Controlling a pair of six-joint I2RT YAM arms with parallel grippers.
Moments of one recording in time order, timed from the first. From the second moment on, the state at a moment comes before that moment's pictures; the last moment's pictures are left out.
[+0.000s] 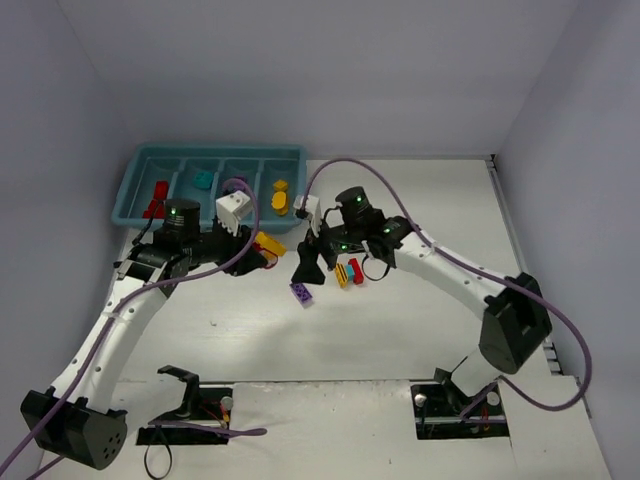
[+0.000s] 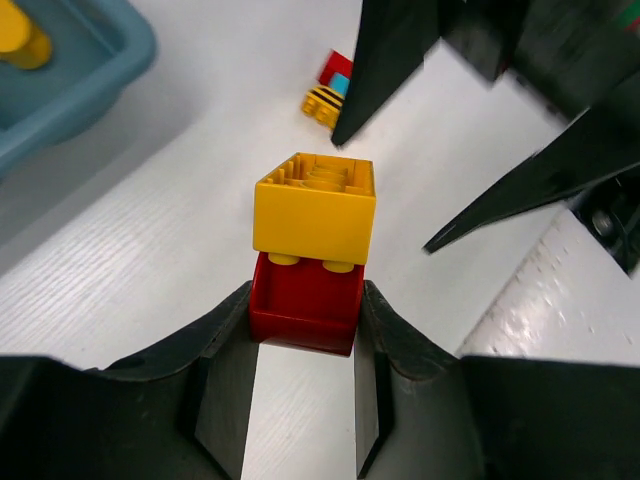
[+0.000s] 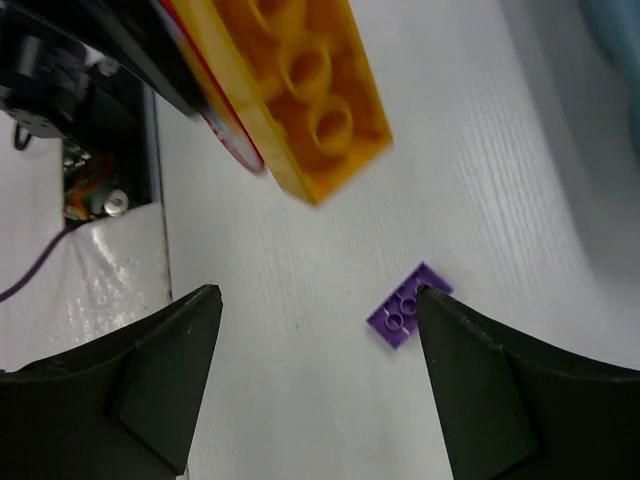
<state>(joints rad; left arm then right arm) -0.29 1.04 1.08 -0.66 0.56 0.06 0.72 1.61 1.19 -0.29 -0.67 -0.14</state>
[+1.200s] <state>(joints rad) -0.37 1.07 1.18 -0.80 0.90 0.27 0.70 1.49 1.32 -0.42 -1.01 -0.21</state>
